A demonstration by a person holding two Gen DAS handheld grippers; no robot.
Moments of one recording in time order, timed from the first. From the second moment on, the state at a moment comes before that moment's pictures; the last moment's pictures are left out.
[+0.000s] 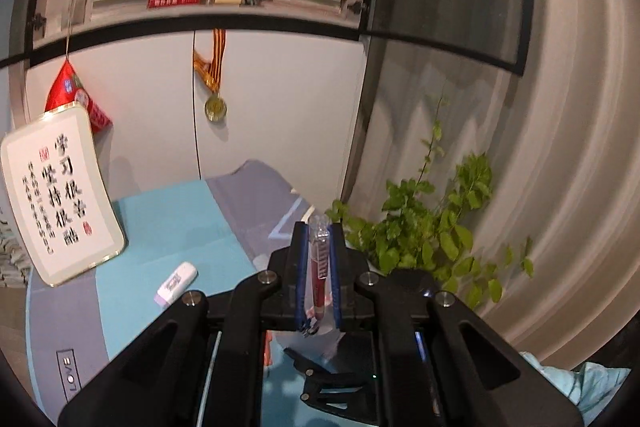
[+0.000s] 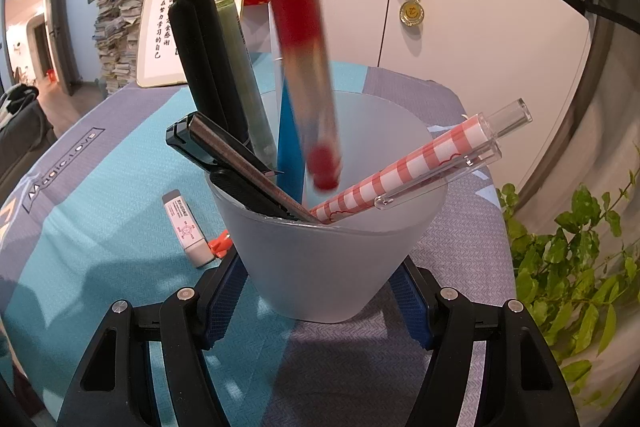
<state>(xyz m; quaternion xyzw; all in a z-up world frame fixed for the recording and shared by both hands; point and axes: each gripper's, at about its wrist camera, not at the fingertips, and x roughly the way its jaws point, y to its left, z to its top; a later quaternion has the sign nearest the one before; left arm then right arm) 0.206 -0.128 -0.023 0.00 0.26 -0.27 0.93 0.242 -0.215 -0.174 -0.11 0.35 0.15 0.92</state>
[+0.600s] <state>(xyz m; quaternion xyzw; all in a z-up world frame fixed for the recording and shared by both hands) 0.216 -0.127 -0.039 -0.02 0.32 -0.29 0.90 0.241 -0.215 -0.174 -0.11 0.35 0.15 0.92</state>
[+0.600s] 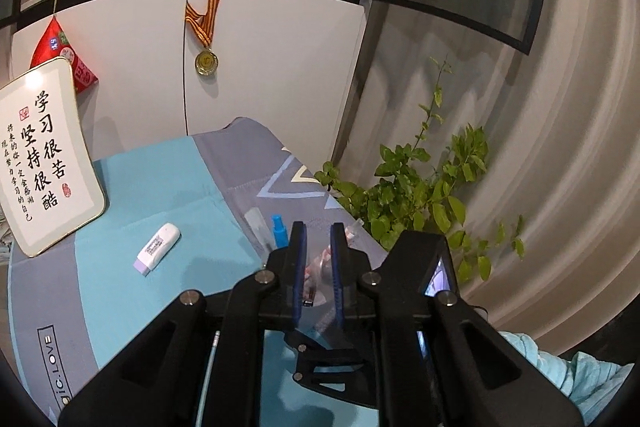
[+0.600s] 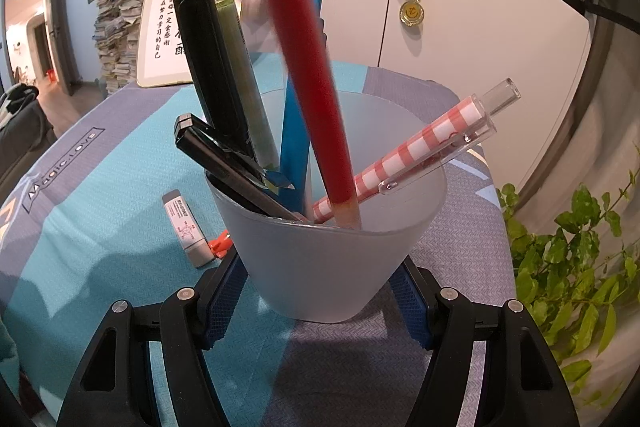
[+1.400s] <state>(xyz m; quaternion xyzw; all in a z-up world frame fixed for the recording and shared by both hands) 0.221 -0.065 -0.124 -0.02 0.41 -0.20 0.89 0.245 -0.225 -0.174 -0.09 0.35 0.13 0.92</state>
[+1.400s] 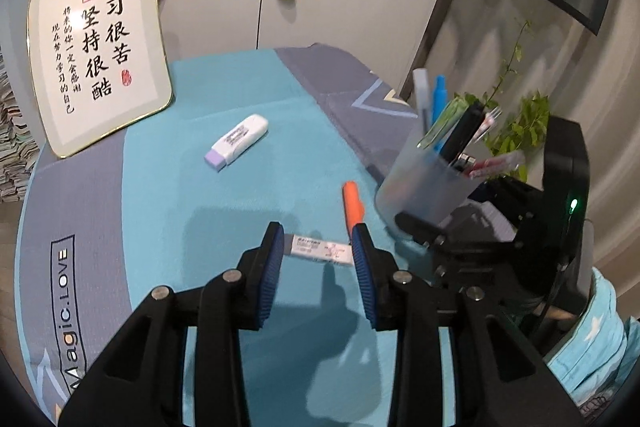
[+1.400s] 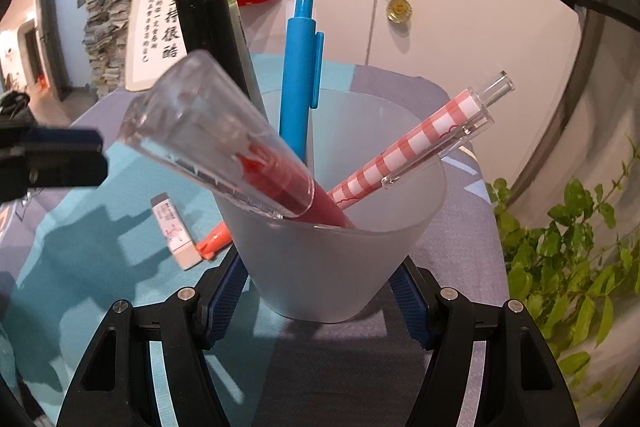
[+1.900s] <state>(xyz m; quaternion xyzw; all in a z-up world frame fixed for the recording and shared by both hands) 0.213 -0.059 -0.128 -0.03 0.41 -0.20 0.89 0.241 -0.226 -0.150 -0.07 0.32 0.09 0.94</state>
